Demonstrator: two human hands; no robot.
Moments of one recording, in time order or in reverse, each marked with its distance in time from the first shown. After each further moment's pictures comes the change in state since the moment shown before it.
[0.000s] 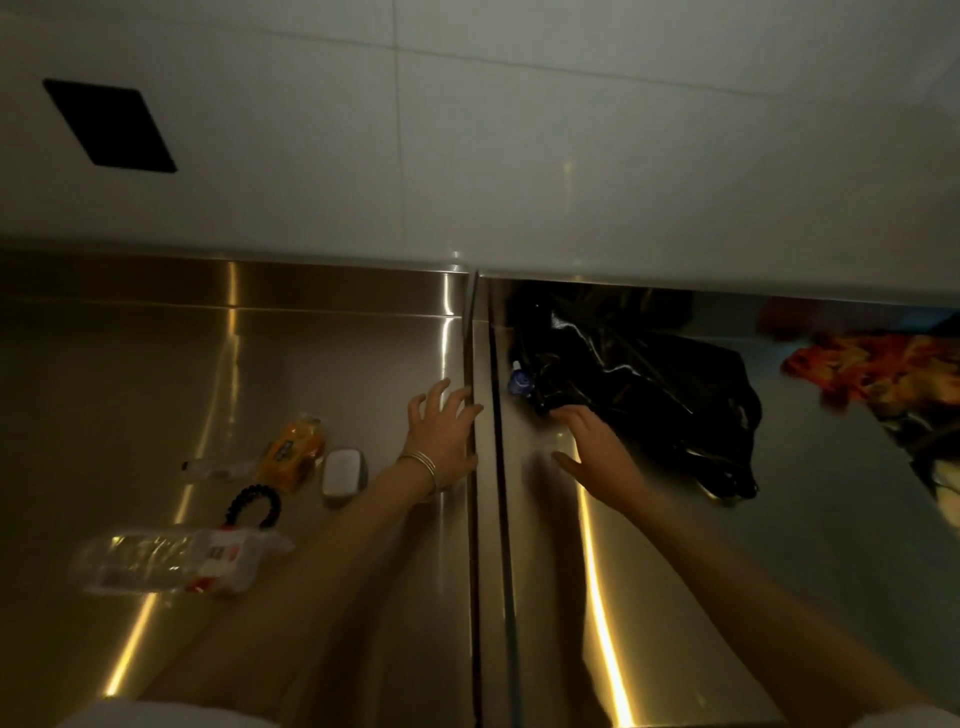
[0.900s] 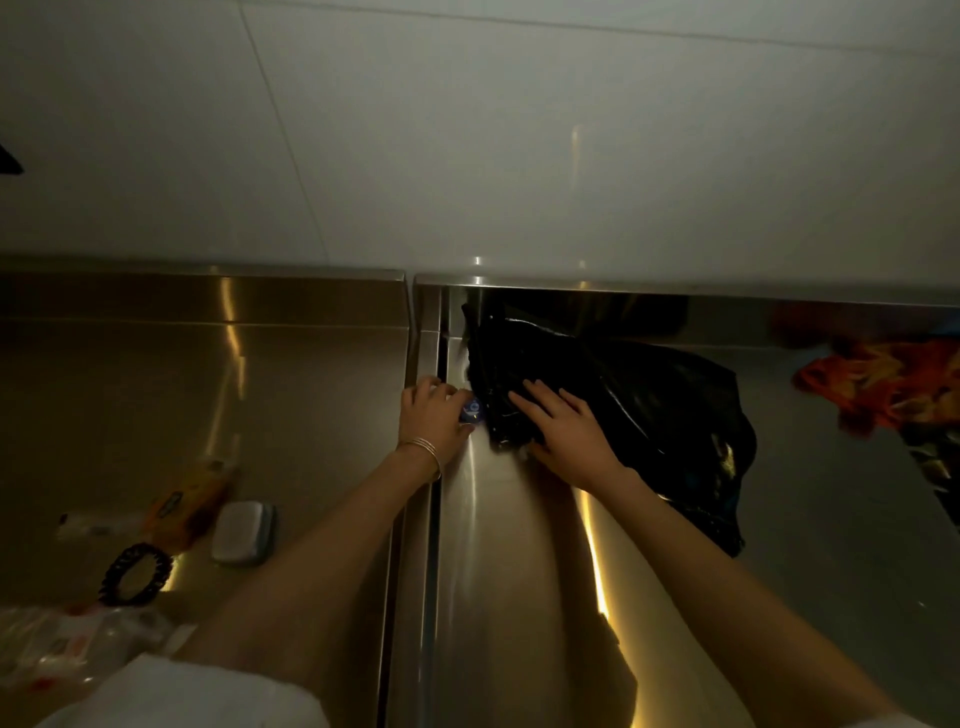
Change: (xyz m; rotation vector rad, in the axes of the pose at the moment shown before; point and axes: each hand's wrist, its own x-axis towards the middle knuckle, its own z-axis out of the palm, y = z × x) left_hand 0.123 0.041 0.040 -0.022 0.019 -0.164; right_hand 0.082 0.086 -0.006 -0.227 -0.130 -0.147
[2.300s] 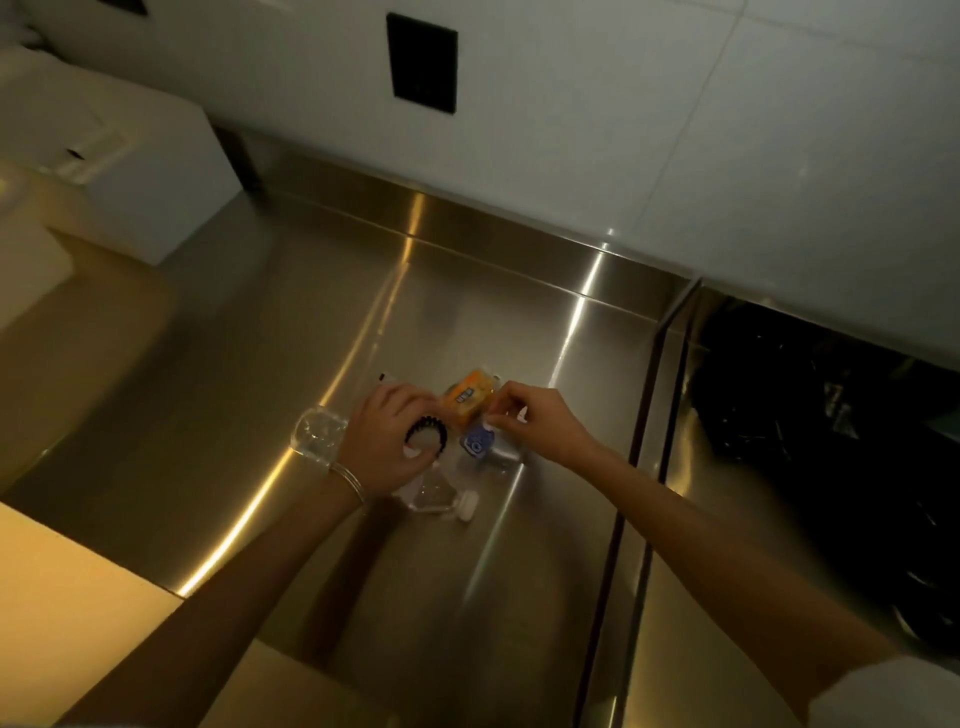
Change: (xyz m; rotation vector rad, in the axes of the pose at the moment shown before) left_hand -0.271 -0.240 -0.090 -0.185 0.328 -0.154; right_hand 0.060 -0.314 0.006 0.677 -0.197 -0.279
